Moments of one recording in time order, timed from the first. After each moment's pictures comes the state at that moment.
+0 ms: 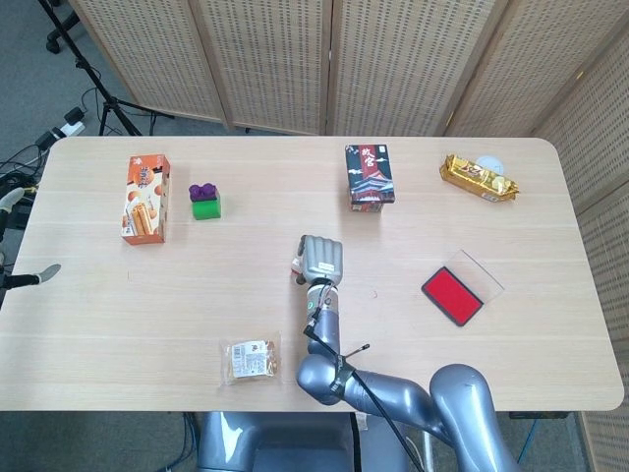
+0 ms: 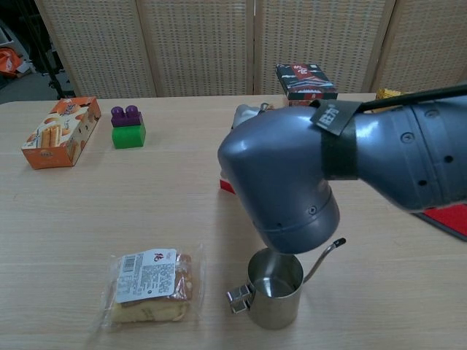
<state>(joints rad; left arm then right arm) -0.31 -0.99 -0.24 -1.63 1.19 1.25 -0.23 1.25 -2.14 0.64 -1.03 -0.29 1.20 -0.83</state>
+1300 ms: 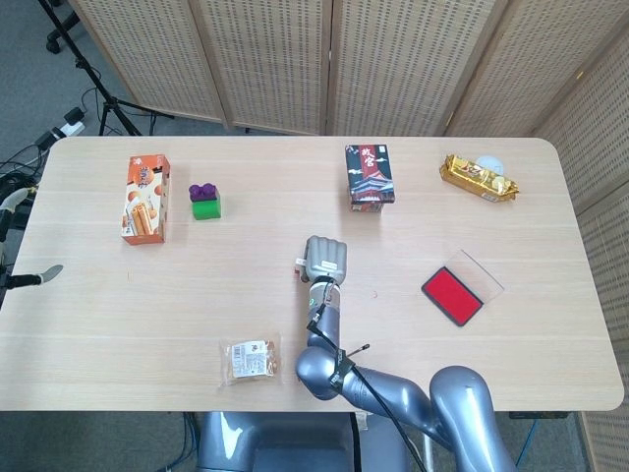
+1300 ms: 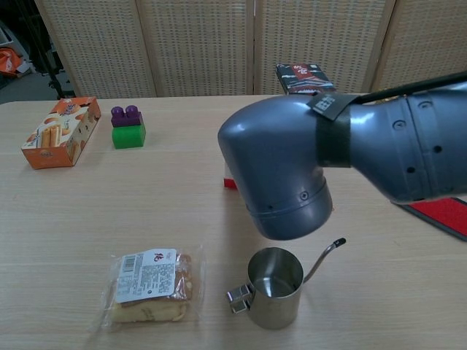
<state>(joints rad) -0.31 -0.99 -0.24 -1.63 1.19 1.22 -0.24 1.24 -2.16 0.71 -1.00 -0.25 1.18 -0.94</state>
